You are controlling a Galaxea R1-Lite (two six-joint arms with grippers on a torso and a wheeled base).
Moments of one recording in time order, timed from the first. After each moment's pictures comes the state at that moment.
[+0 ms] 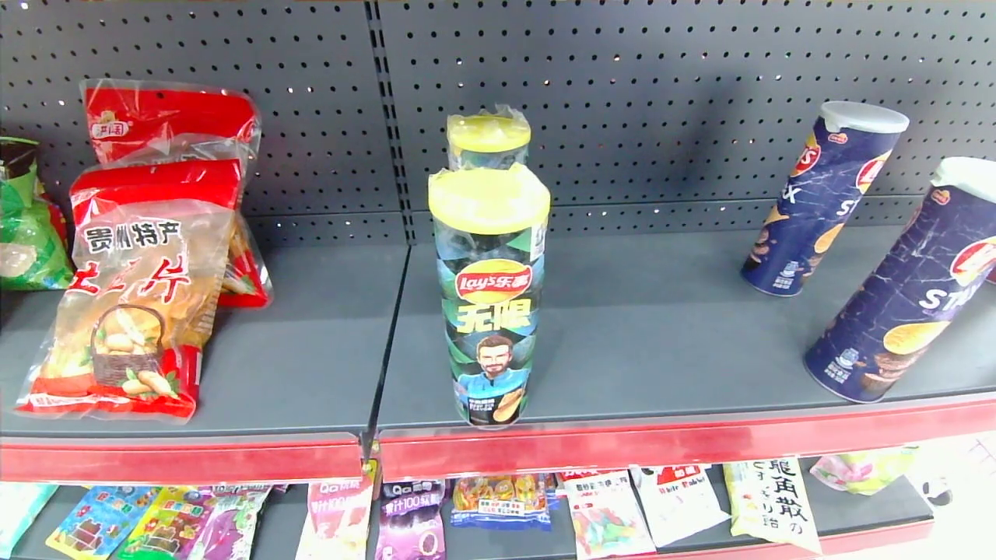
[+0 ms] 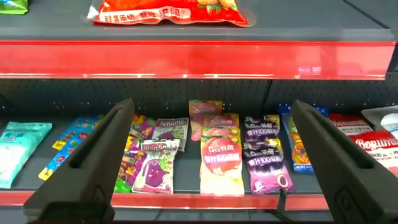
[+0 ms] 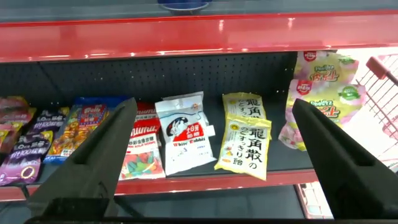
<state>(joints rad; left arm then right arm) 0.00 0.00 0.00 0.01 0.05 -0.01 0.00 0.00 0.00 0.00 -0.02 -0.01</state>
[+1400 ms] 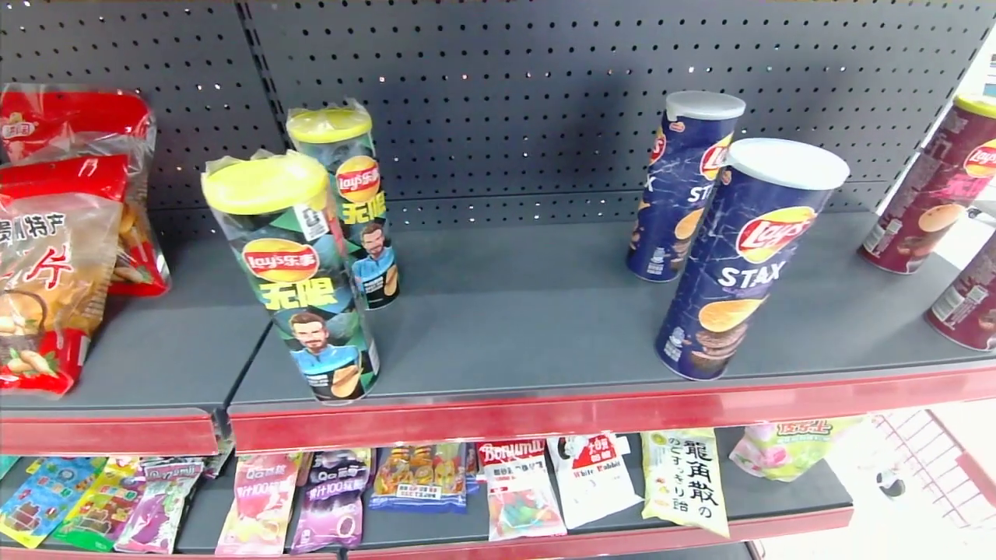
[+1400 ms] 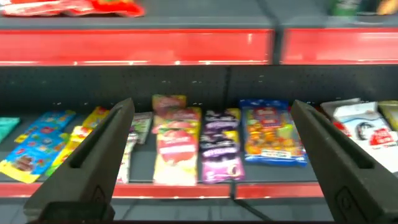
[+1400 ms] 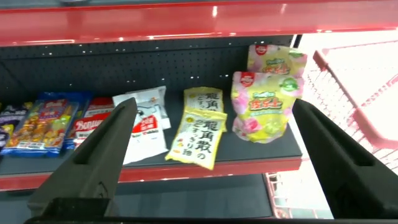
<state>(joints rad) 0.00 0.00 0.00 0.01 0.05 -0.01 0.00 0.00 0.00 0.00 -0.02 -0.01</state>
